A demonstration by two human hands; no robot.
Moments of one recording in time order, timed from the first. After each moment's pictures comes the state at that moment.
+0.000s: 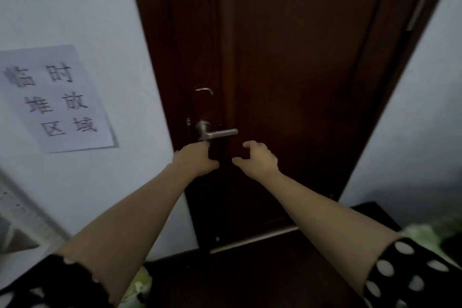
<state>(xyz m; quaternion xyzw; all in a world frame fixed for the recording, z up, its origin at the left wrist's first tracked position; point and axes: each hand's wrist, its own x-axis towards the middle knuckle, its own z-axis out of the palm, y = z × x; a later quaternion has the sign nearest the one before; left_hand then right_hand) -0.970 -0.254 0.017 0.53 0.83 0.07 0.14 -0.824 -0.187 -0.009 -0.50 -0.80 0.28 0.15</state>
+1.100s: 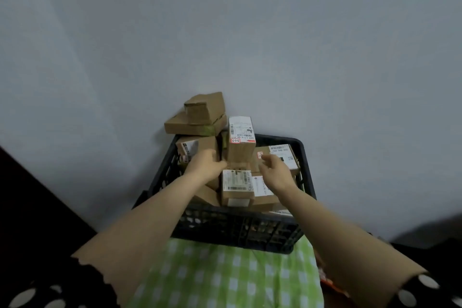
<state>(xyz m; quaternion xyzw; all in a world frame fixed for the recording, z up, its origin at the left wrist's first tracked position) -0.143 0.037 -0.081 0.80 0.45 0.05 0.39 -0.023 -0.090 -0.093 -0.84 -0.27 0.26 0.40</state>
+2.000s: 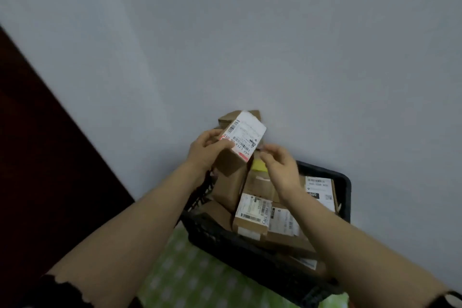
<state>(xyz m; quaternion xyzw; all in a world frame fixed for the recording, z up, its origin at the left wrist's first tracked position) -0.116 0.054 -0.031 0.56 0.48 0.37 0.57 0.033 -0.026 -0.068 -0.64 -0.33 0.35 0.60</state>
